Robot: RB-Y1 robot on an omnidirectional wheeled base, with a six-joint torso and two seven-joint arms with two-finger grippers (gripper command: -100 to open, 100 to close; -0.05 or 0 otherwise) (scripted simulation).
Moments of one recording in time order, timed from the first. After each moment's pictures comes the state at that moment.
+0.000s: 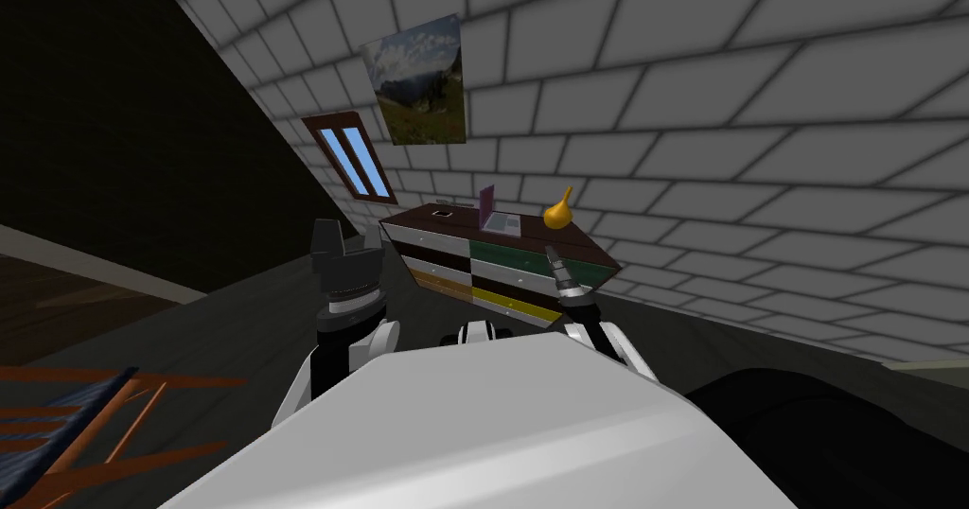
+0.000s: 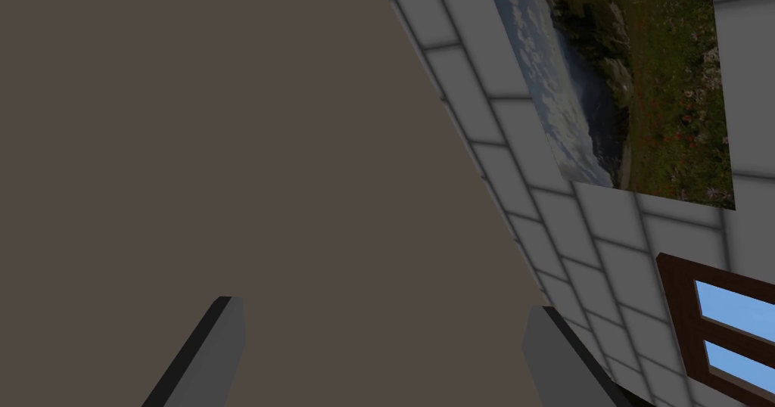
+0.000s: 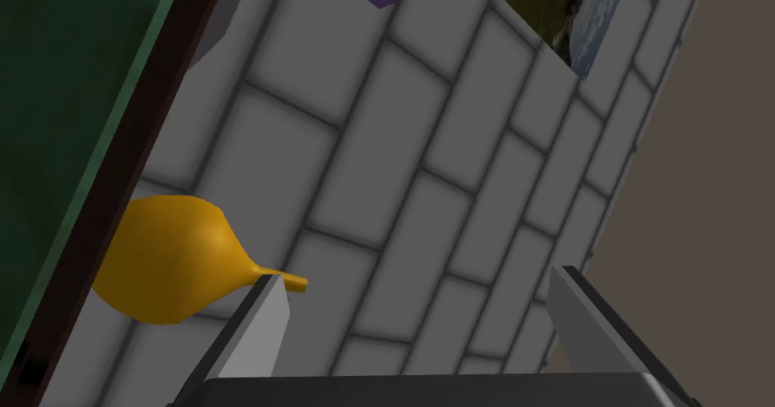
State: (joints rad) left arm 0.46 0.02 0.02 -2.38 -0.12 -0.65 -0.01; right arm 0.58 -0.24 -0.14 -2.19 0.27 -0.39 0.02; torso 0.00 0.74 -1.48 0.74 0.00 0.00
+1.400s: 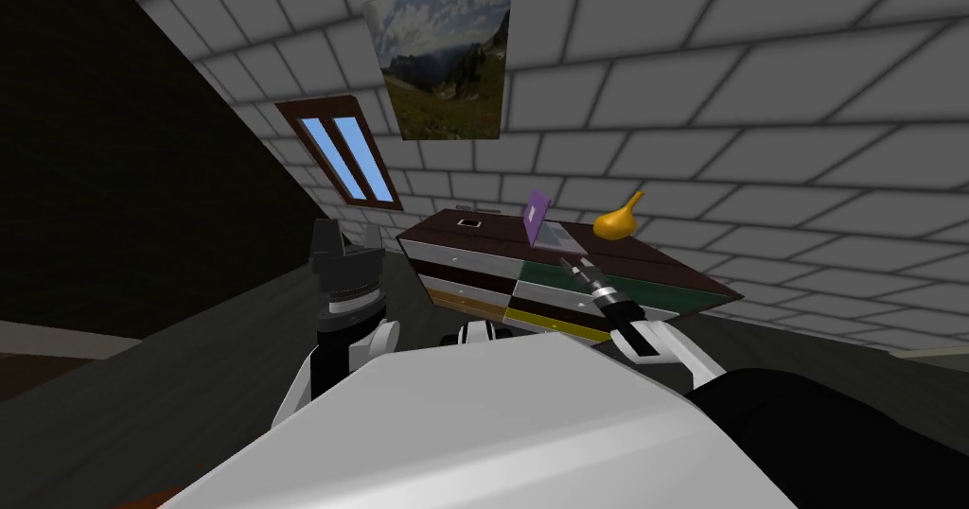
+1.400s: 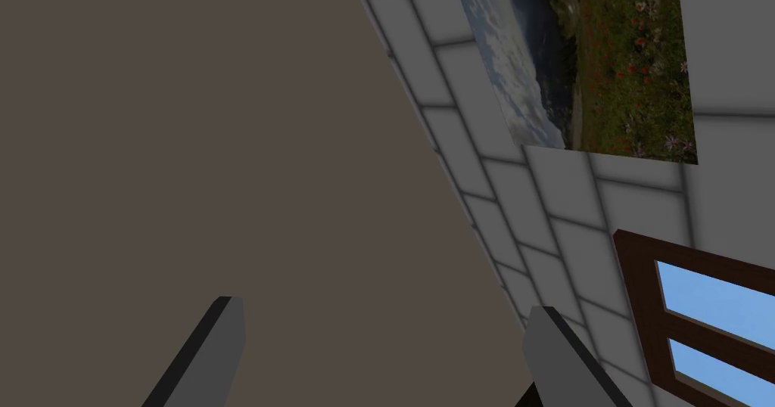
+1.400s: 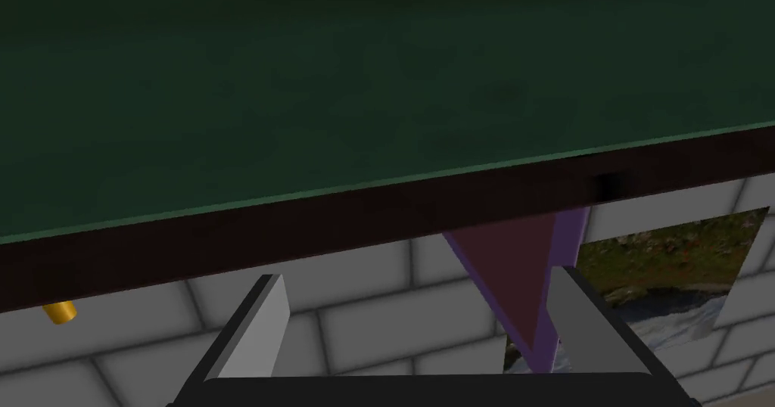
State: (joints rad) left arm 0.46 0.02 0.02 -2.38 -0.12 -0.65 -0.01; right arm 0.64 -0.53 -0.37 -2.06 0.59 -0.20 0.28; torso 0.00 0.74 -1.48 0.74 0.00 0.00
